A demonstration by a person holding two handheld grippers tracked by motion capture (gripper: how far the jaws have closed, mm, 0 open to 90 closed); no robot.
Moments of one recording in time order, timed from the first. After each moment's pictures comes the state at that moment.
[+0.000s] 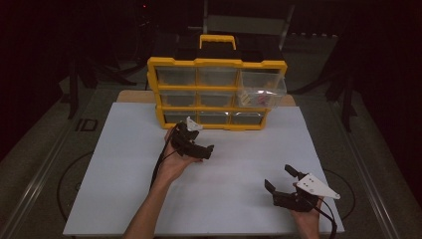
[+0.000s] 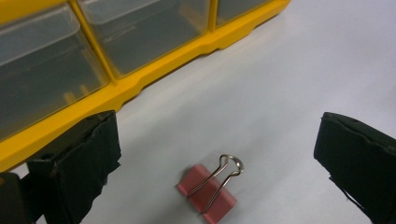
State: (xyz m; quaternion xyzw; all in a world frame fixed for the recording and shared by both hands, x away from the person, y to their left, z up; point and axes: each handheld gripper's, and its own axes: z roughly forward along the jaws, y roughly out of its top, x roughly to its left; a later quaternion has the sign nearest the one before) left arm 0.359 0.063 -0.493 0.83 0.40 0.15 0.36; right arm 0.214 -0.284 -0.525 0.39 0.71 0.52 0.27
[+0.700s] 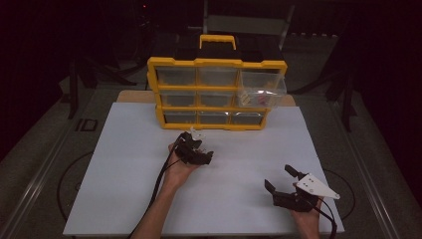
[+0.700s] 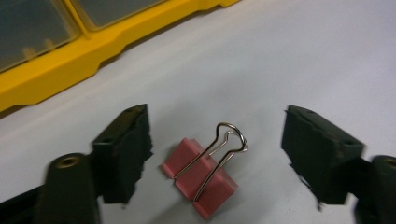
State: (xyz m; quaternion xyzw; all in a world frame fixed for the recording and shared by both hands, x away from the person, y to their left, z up) left arm 0.354 0.053 -0.532 0.83 0.42 0.14 0.33; right arm 0.214 -0.284 -0.525 0.39 0.71 0.52 0.27
